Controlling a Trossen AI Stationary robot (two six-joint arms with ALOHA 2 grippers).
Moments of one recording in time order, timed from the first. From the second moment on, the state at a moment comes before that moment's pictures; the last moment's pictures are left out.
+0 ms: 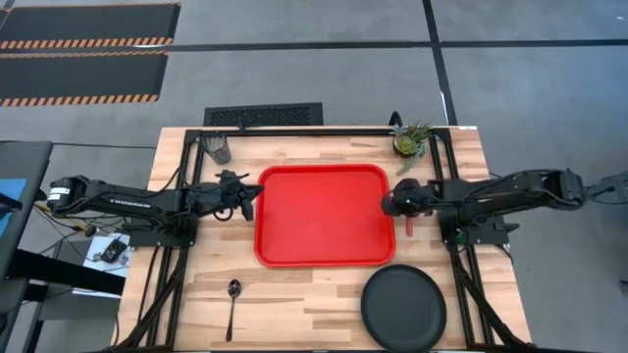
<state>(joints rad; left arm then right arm) 0.06 0.82 0.22 0.26 -0.40 -0.49 -0.19 0.99 0.36 -0.42 0.08 1.27</state>
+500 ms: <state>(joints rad) 0.05 0.82 0.22 0.25 -0.28 -0.52 -0.45 0.96 0.49 -0.62 -0.03 0.75</state>
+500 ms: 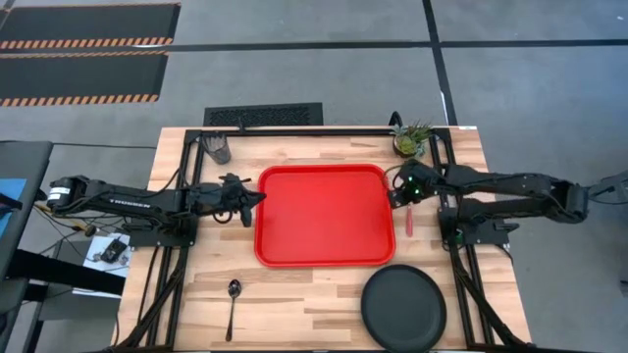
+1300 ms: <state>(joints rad) 0.07 0.83 0.27 0.23 -0.20 -0.46 -0.44 0.97 0.50 -0.35 -0.03 0.59</state>
